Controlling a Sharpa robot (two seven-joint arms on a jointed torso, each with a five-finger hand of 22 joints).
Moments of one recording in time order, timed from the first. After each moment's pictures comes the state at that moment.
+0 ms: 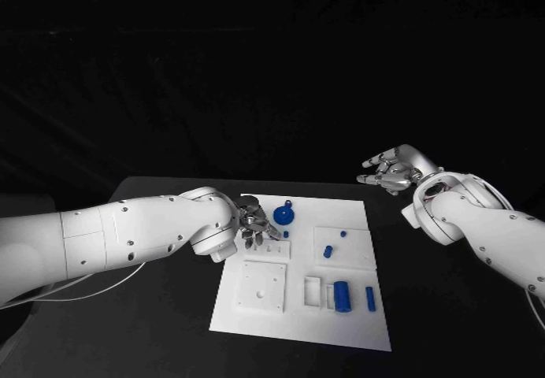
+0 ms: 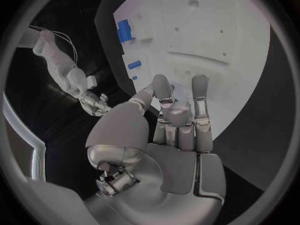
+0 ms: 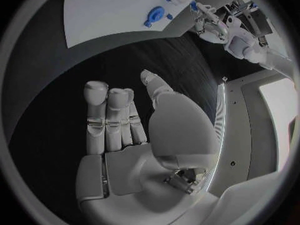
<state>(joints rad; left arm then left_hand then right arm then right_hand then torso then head) 1.35 -0.67 -0.24 1.45 -0.81 -0.17 -0.47 1.08 0.06 0.32 -0.12 0.20 1.19 0.06 0.07 0.31 1.47 -0.08 0.67 0.29 1.38 -0.15 1.33 0.59 0.02 1.17 -0.15 0.65 1.03 0.97 -0.74 0.42 1.30 -1.35 -0.35 -0.18 1.31 -0.17 0.18 -0.02 0.37 1.02 0.11 0.07 0.06 1.08 0.01 0.95 0.87 1.41 -0.06 0.91 0.91 0.09 1.47 -0.09 0.62 1.31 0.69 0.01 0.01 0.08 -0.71</state>
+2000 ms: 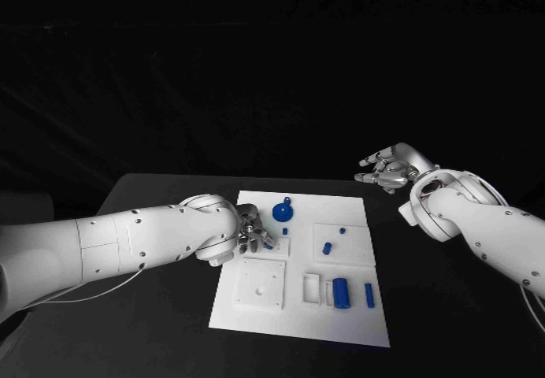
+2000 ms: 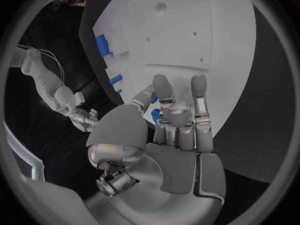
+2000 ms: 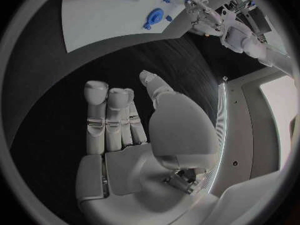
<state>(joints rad) 1.30 -0.63 -0.24 1.39 -0.96 -0.12 -0.53 1.04 0.08 0.32 -0.12 0.18 1.19 0.06 0.07 0.51 1.47 -0.08 0.67 0.29 1.38 -0.14 1.33 0.58 0.02 1.25 -0.14 0.44 1.25 0.97 -0.73 0.42 1.28 -1.34 -0.34 -0.18 1.30 -0.17 0.20 -0.02 0.41 1.02 0.11 0.07 0.06 1.08 0.01 0.95 0.87 1.41 -0.06 0.91 0.91 0.09 1.47 -0.09 0.62 1.31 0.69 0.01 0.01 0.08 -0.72</state>
